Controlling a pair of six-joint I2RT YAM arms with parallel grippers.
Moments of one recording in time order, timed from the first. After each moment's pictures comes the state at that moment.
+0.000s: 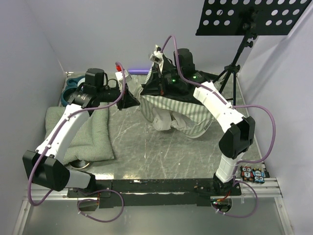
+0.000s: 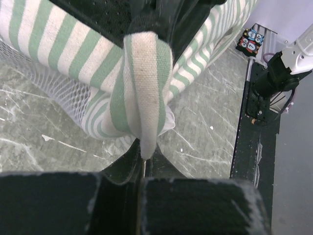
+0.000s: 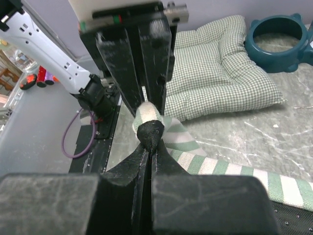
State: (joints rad) left arm -0.30 1.35 1.32 -0.49 0.94 0.20; right arm 0.51 1.78 1.81 -0.36 -1.18 -0.05
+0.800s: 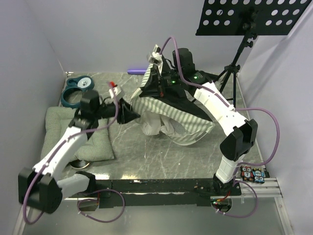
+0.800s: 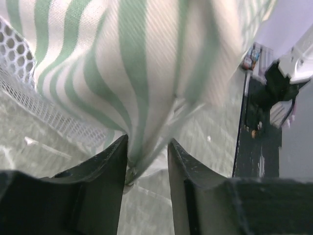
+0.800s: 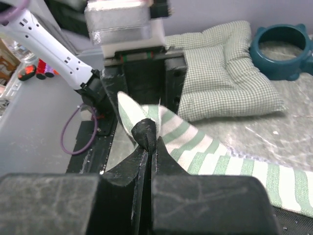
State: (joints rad) left arm -0.30 1.16 0.95 -0.10 0.94 0.02; right arm 0.54 1.75 1.85 -0.46 -1.18 -0.14
